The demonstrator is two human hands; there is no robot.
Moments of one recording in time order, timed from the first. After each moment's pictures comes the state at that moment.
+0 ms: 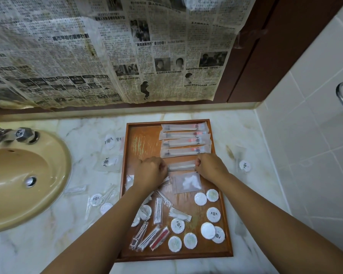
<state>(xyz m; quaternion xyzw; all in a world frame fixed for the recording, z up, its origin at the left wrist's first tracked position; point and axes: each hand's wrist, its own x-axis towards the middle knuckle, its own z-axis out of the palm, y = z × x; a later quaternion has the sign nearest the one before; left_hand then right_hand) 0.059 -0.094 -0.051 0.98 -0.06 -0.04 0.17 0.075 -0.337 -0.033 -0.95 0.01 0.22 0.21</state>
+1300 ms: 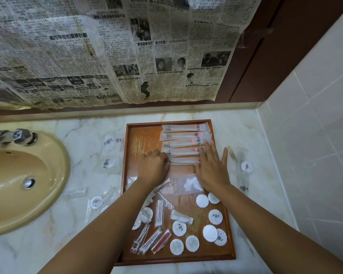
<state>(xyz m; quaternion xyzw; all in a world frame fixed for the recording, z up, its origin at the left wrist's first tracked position) 0.085 -0.101 -0.050 0.99 -0.11 -0.03 0.09 0.054 -0.331 -0.051 -1.00 -0.04 0.07 0.02</state>
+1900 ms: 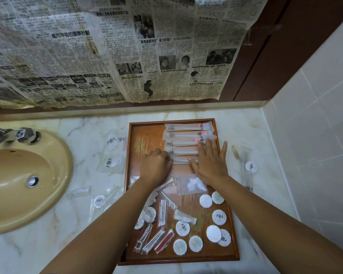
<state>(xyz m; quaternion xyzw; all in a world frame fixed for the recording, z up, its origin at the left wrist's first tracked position) 0.088 -0.097 -0.053 0.99 -0.09 -0.03 0.14 0.081 -0.318 -0.052 -0.99 -0.04 0.12 -0.01</state>
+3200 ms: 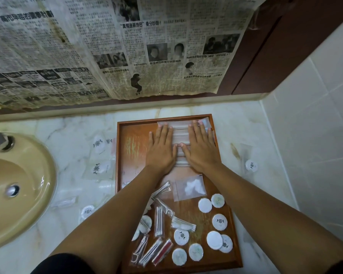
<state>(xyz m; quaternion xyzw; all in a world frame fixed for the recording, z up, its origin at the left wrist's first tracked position) 0.143 -0.131 -0.093 0.97 -0.15 -0.07 0.15 0.130 -0.312 -0.079 -0.99 -0.05 0.08 0.11</state>
